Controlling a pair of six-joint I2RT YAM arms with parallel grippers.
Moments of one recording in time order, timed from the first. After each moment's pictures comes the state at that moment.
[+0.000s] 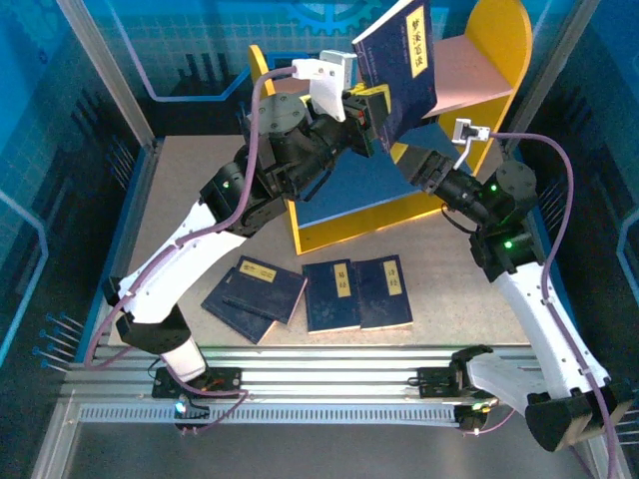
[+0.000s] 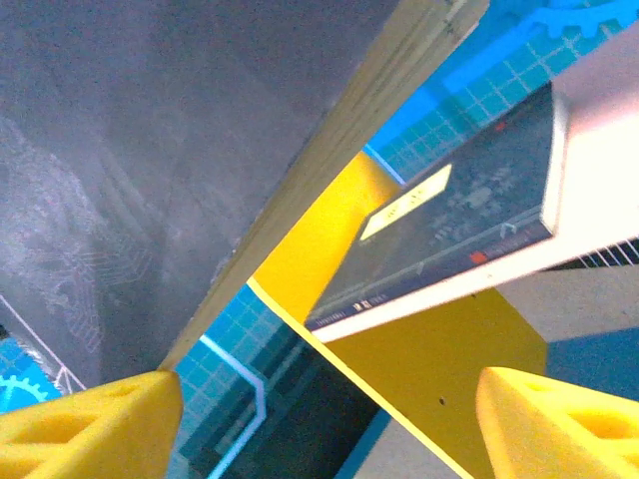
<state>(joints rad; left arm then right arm) -0.93 1.69 2.24 -0.40 -0.25 -0.30 0.25 1.03 1.11 0.12 -0.61 0.91</state>
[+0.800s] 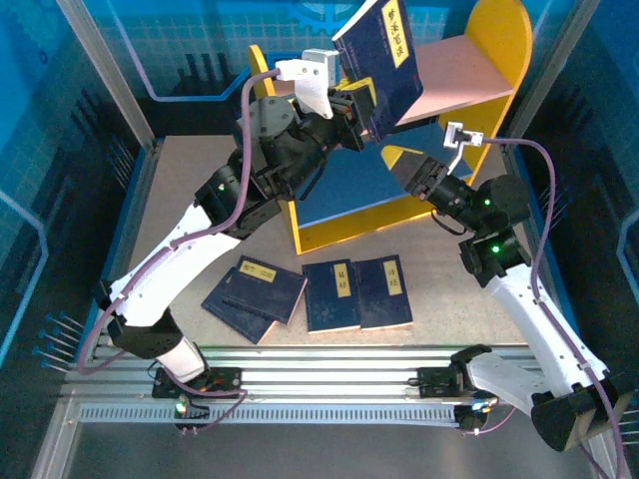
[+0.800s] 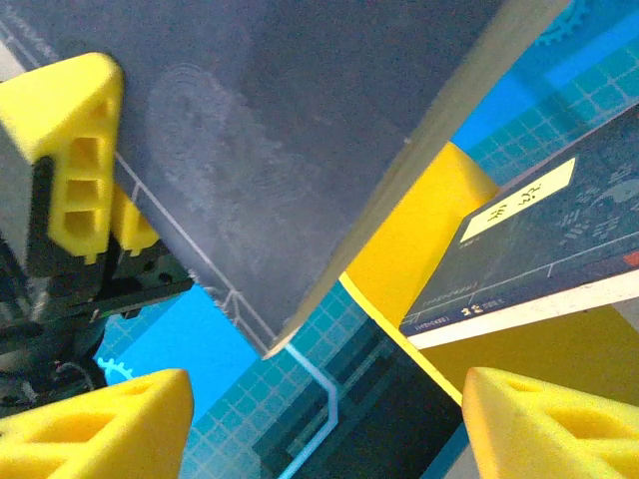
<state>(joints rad) -0.90 1.63 2.13 -0.32 -0.32 -0.30 0.33 1.02 1.04 0.35 -0.60 1.02</state>
